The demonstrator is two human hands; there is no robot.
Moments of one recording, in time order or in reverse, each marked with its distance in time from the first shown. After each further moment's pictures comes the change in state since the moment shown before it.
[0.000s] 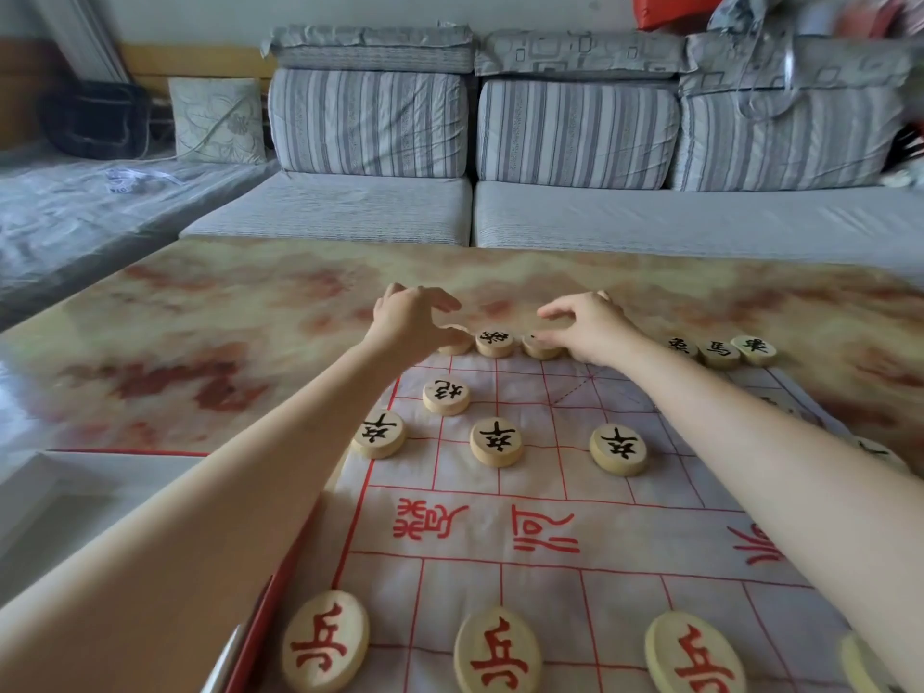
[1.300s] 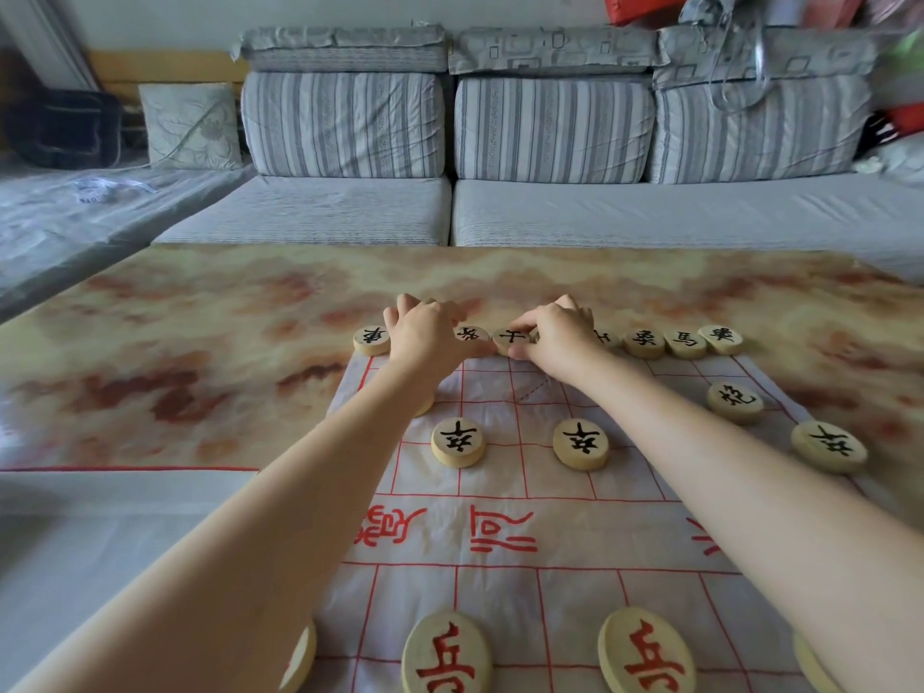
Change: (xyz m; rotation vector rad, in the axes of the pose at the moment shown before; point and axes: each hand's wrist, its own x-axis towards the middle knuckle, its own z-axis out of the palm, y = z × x) left_hand 0.007 0.035 0.051 0.162 0.012 -0.038; right_hand -0.002 0.015 0.017 -0.166 0.063 -0.050
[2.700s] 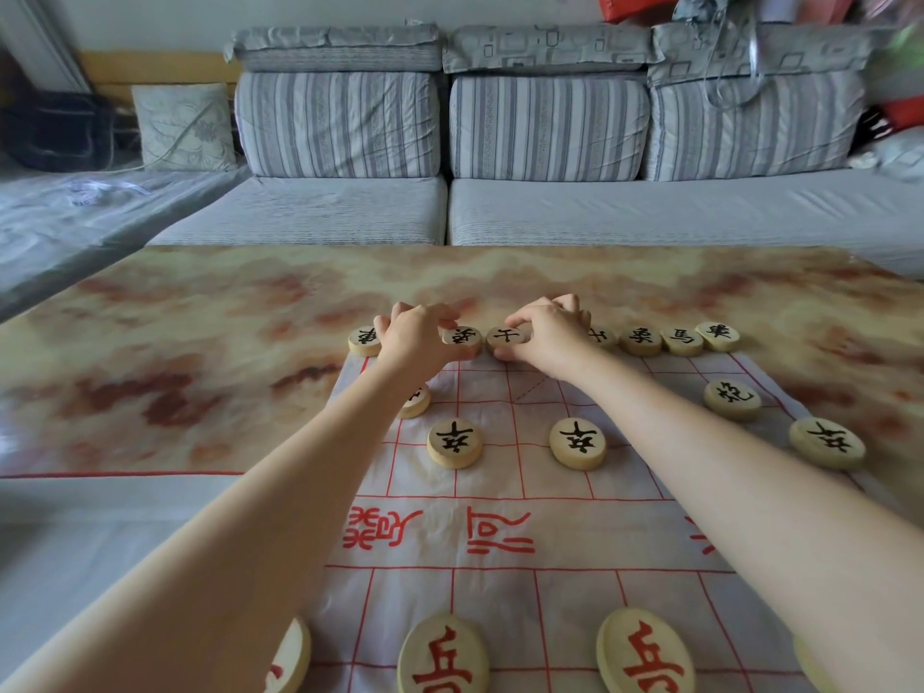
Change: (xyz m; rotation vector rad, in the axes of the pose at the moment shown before) left_hand 0.001 -0.010 0.002 -0.113 -0.032 -0.006; right_hand 0.009 0.003 0.009 0.016 0.042 -0.035
